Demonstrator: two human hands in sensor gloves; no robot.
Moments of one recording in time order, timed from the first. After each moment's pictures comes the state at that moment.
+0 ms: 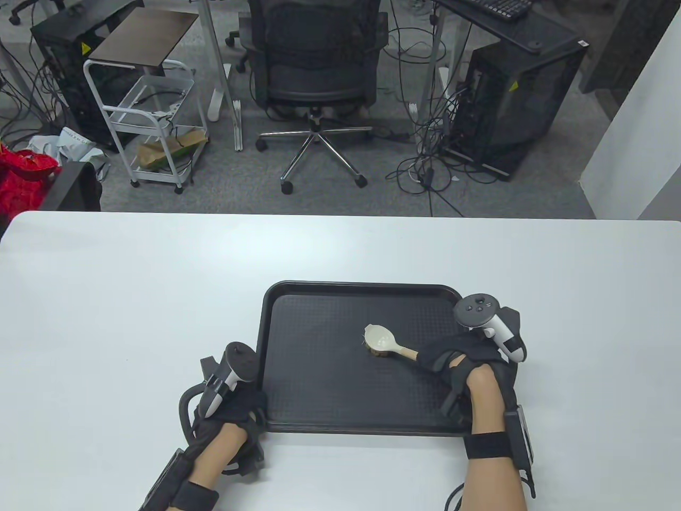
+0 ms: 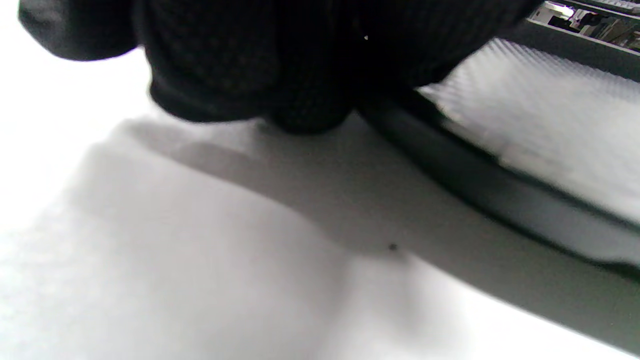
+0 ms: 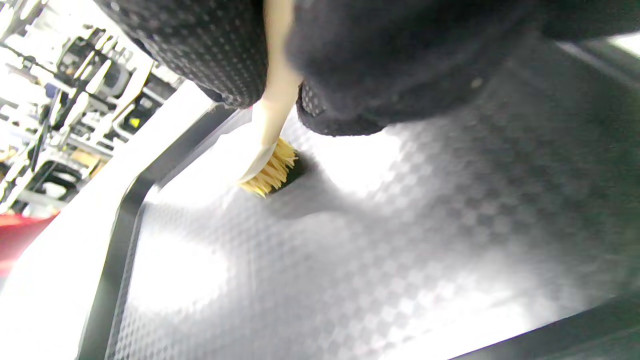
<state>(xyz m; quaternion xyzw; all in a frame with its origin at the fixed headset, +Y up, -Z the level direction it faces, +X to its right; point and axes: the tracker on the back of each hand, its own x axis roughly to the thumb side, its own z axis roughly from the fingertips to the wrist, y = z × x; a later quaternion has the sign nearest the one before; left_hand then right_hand) -0.206 -0.758 -0.303 -0.22 0.14 0.13 0.96 0.213 -0.708 -0.355 -0.09 0.29 0.89 0.34</state>
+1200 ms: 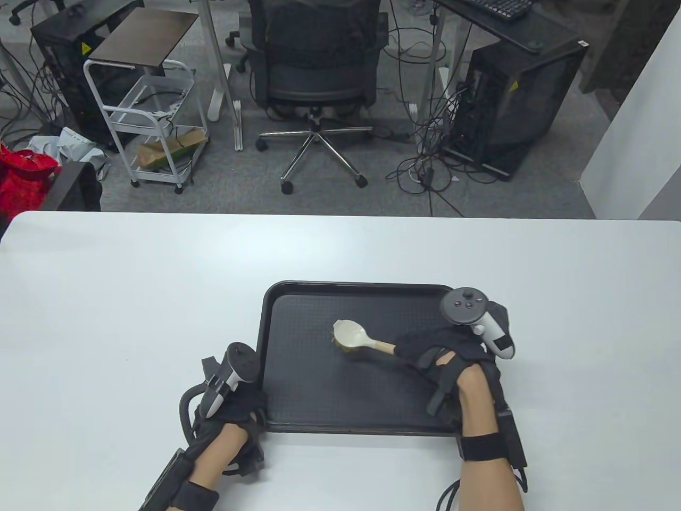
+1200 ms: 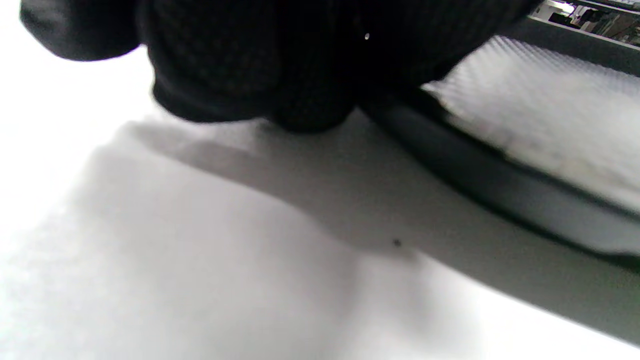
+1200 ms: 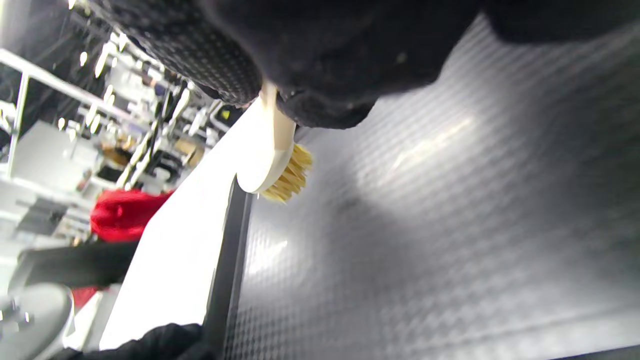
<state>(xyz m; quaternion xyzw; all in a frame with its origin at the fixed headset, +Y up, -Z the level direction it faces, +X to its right) -0.205 -0.758 -0.303 -0.22 0.14 0.12 0.96 0.142 -0.691 -0.359 0.04 0.28 0.89 0.37</state>
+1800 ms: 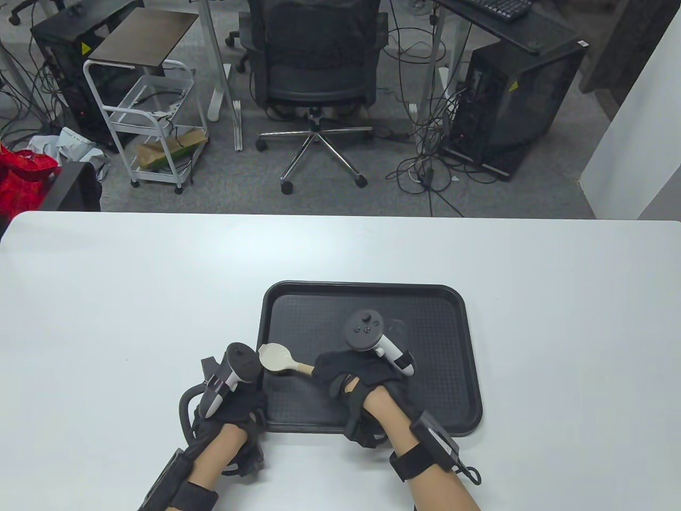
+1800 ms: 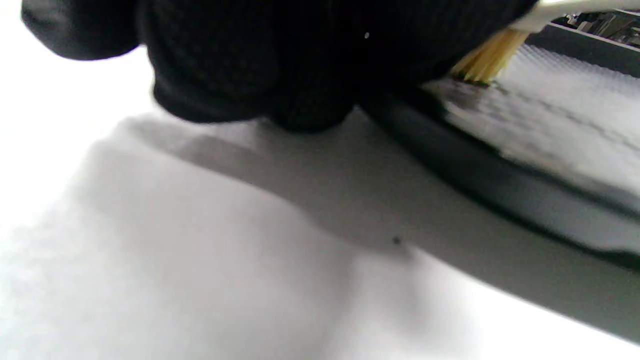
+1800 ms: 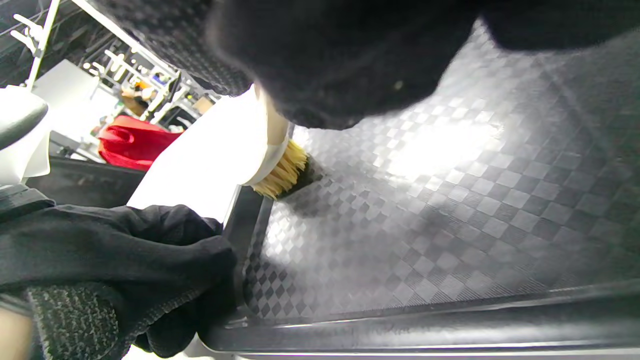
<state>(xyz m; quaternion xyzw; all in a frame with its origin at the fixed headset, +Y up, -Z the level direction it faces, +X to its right) -0.206 -0.758 -0.302 -0.22 0.14 0.13 0.96 0.033 -0.720 -0.341 0.08 0.26 0.91 0.32</state>
